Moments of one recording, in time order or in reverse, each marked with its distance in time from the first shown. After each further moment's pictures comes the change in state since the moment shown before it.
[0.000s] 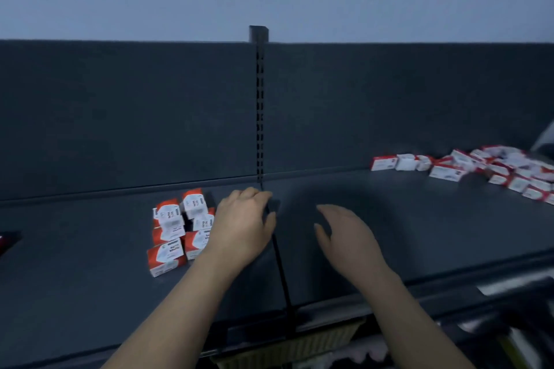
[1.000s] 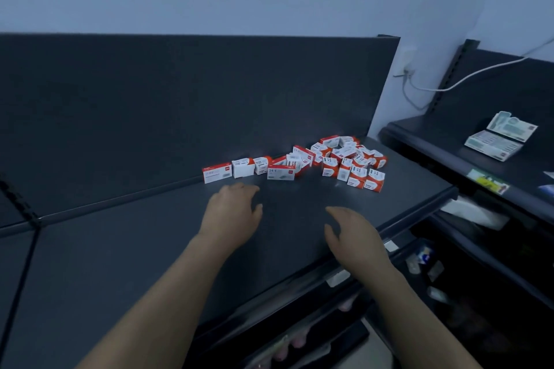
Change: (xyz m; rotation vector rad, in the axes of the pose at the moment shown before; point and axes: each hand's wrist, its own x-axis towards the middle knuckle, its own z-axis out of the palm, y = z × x) left_hand 0.133 0.289 0.148 -0.090 -0.165 0.199; right_hand -0.053 0.304 -0.157 -0.142 0.078 0.381
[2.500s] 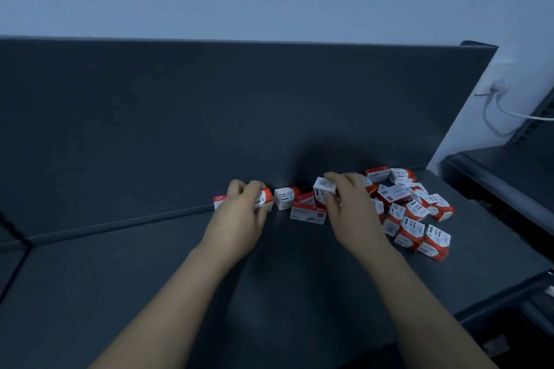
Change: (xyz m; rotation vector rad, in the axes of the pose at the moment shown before) left_hand 0.090 -0.029 0.018 -0.265 0.203 -0.155; right_hand 0.178 -0.009 0.021 0.278 0.129 -0.234
